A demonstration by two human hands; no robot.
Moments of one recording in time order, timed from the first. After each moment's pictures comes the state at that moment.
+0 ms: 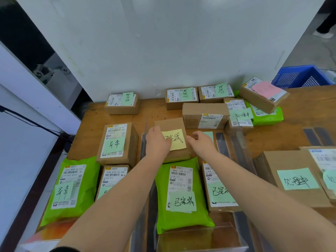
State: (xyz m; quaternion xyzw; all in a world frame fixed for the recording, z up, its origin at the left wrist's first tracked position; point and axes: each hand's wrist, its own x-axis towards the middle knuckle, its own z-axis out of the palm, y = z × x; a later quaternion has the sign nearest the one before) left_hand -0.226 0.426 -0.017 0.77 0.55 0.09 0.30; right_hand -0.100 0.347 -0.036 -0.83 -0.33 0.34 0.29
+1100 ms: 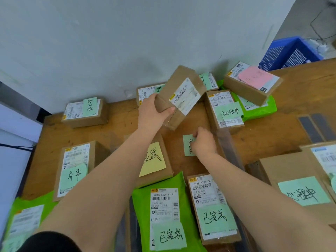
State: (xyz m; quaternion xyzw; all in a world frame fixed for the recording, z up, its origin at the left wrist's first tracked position) left_hand -0.101 0.500 -0.022 0.81 0.45 0.16 0.35; right_hand -0.018 0.370 -0.103 -0.91 -0.23 0.25 0.22
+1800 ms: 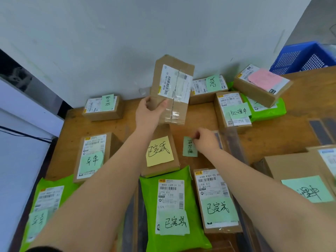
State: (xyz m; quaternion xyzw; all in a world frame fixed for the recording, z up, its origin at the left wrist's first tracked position) left_hand -0.146 0.481 0.009 0.64 0.53 0.26 0.49; right_hand -0.028 0.368 -0.091 -0.88 -0.32 0.28 0.23
